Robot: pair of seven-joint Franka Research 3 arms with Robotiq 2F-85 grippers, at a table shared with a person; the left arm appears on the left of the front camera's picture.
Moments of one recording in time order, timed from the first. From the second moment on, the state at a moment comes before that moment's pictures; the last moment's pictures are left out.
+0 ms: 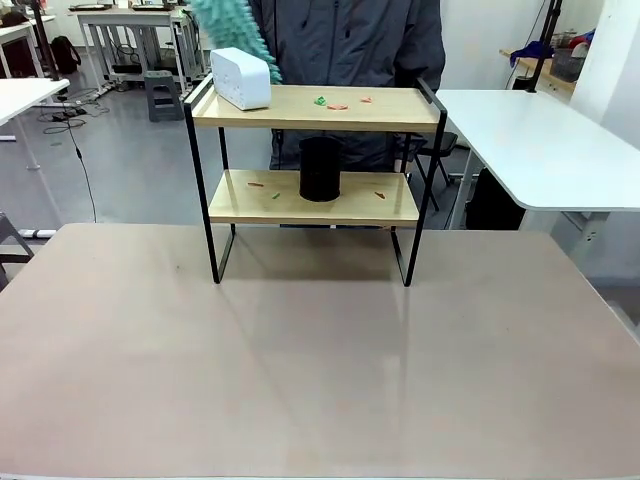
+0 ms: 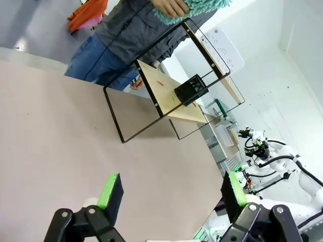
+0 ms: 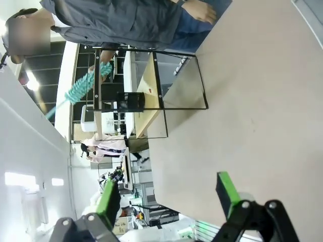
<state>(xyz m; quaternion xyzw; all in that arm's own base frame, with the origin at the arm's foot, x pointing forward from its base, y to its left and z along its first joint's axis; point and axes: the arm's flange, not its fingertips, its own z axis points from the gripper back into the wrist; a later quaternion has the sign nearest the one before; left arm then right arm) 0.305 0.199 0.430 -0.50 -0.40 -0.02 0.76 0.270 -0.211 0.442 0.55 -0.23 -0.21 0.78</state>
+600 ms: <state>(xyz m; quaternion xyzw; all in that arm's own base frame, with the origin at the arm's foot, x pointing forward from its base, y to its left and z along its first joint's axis) 0.310 0.194 0.439 -0.52 -0.39 -0.03 0.76 0.271 -0.210 0.442 0.55 -0.23 -0.22 0.77</state>
